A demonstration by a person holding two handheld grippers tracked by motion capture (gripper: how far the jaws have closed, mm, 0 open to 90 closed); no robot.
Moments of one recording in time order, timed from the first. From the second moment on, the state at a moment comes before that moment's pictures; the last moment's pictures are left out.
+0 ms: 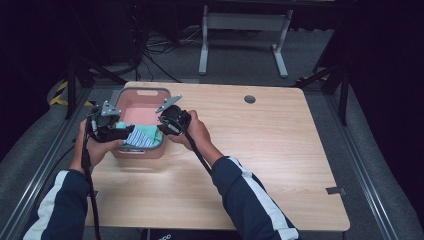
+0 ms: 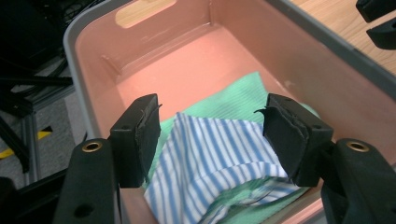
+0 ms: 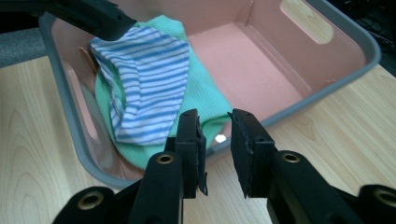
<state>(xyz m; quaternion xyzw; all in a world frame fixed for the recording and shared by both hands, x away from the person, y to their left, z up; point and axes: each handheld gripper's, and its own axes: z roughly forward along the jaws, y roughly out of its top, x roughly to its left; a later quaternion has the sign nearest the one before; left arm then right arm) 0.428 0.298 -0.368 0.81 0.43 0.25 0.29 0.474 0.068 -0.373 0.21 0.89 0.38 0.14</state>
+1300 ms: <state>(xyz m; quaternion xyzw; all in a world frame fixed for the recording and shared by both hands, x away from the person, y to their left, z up) 0.394 0.216 -0.356 0.84 0.34 0.25 0.35 0.447 -0.030 -0.357 0.21 0.90 0.33 0.20</state>
